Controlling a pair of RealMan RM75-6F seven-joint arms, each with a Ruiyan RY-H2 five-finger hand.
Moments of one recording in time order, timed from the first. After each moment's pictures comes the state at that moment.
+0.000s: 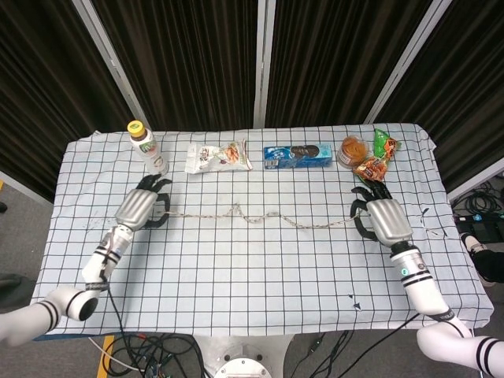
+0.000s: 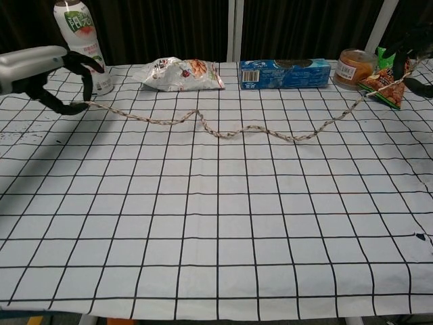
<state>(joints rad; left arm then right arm) -0.68 -1.51 -0.10 -1.17 1.31 0.99 -0.16 0.53 -1.26 0.15 -1.53 -1.26 1.09 -0.03</state>
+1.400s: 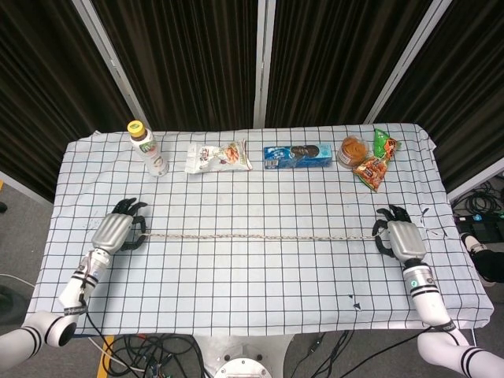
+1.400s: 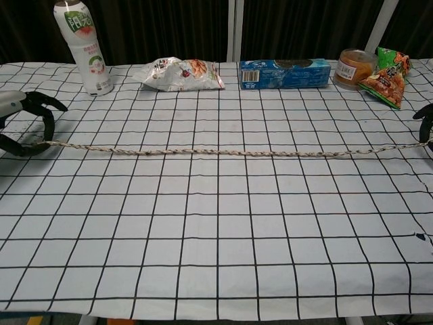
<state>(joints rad) -0.54 -1.57 -0.03 -1.04 1.41 1.04 -0.26 0.43 -1.49 0.10 -1.12 -1.27 1.03 0.13</state>
